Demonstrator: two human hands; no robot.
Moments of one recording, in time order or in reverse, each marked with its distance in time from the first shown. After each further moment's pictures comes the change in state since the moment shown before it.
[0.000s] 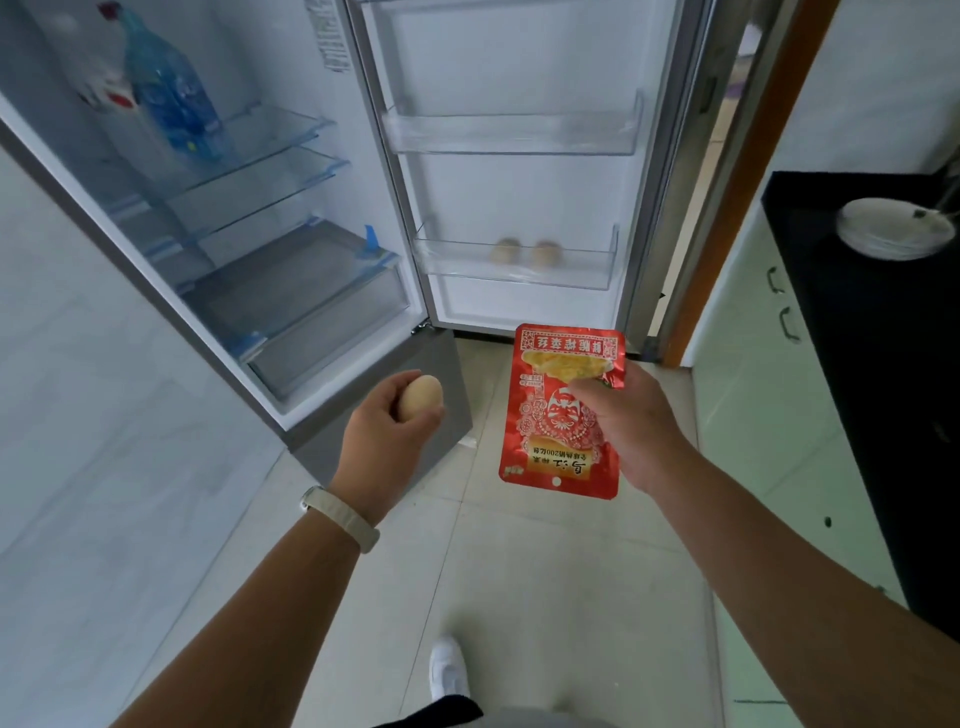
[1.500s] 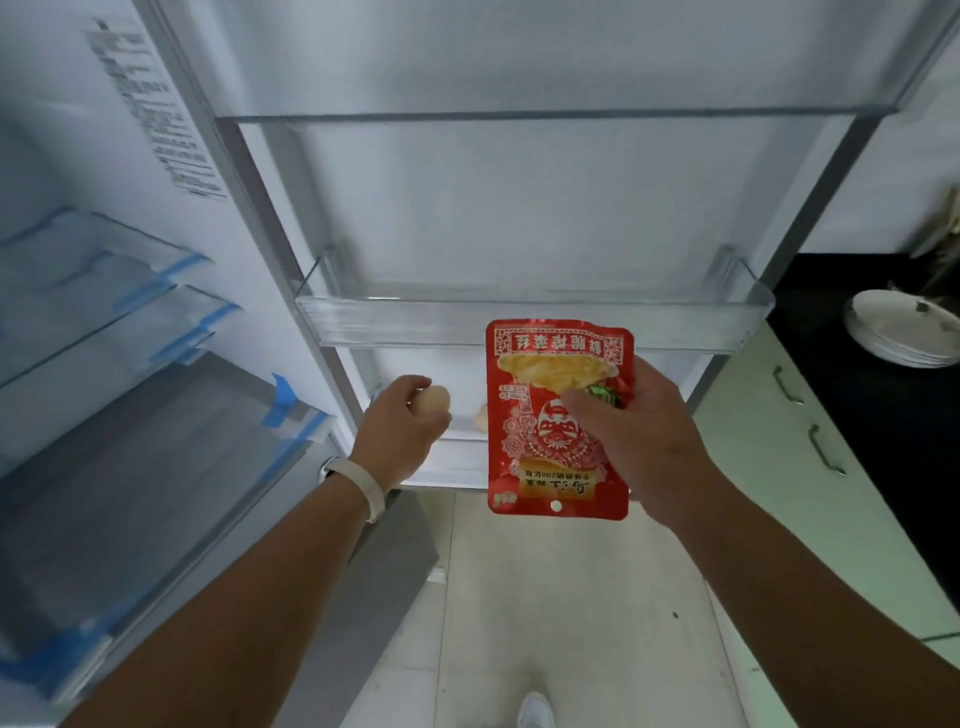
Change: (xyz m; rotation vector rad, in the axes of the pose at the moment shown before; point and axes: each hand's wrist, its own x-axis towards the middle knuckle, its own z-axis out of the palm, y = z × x) left_hand 0.466 0.003 0.099 0.249 -0.250 0.083; right_hand 0.320 -0.137 0.074 -0.131 0.176 -0.128
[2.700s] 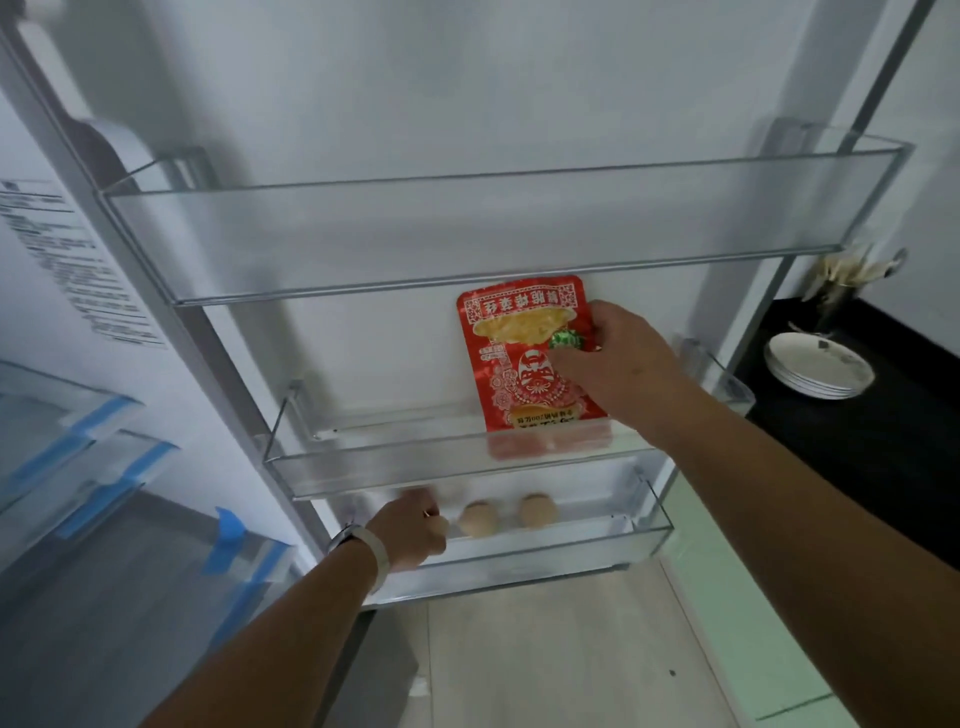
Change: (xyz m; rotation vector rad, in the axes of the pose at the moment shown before) left_hand 0.104 -0.034 0.029 0.412 -0.594 0.071; right_hand 0.112 -0.086 -0.009 -0.441 0.199 -0.164
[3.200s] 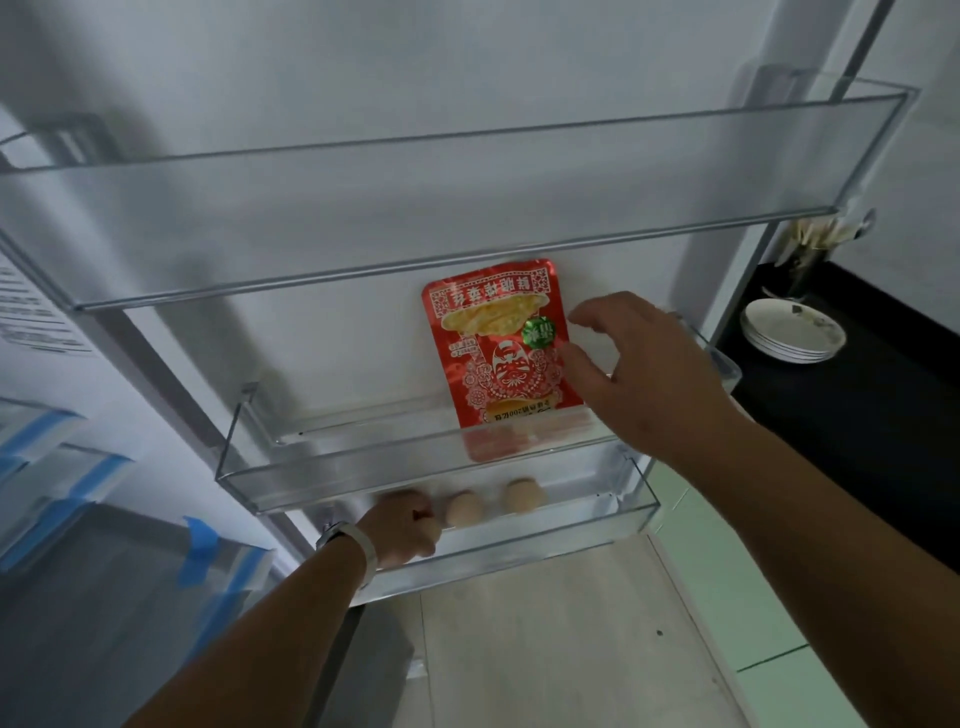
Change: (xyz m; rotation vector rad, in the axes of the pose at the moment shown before) left_hand 0.028 -0.011 0.013 0.134 -0.122 0.083; right_hand -0.024 0.026 -0.012 -0.422 0.208 -0.319
